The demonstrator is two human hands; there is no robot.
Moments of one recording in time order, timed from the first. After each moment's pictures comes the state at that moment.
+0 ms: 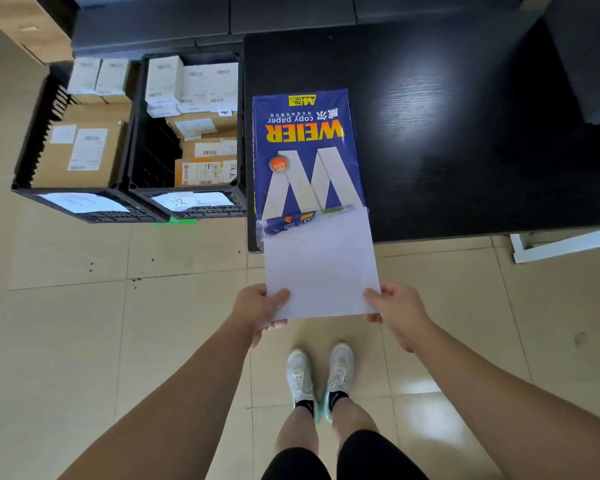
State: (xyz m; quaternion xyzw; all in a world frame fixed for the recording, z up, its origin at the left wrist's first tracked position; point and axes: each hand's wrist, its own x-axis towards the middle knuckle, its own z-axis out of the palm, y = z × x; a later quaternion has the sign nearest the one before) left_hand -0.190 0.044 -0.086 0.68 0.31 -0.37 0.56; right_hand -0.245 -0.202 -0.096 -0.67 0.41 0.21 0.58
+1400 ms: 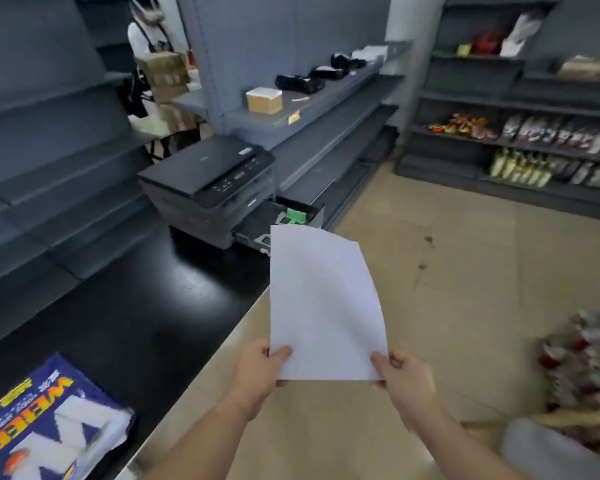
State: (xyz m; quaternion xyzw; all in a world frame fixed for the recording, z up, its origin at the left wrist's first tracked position) left_hand -0.355 -0.274 0.114 0.74 -0.26 -0.45 0.44; right_hand -0.583 -0.350 0.098 -0.47 0.61 -0.31 0.57
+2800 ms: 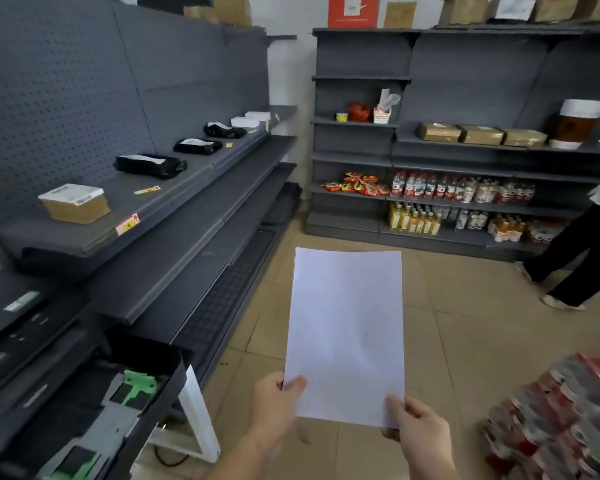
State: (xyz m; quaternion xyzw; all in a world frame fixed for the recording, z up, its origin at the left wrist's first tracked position) left_hand -0.509 -0.829 0.123 0.68 -0.37 -0.48 0.41; right_hand -0.720 -0.805 0.128 -0.28 0.70 -0.46 0.47
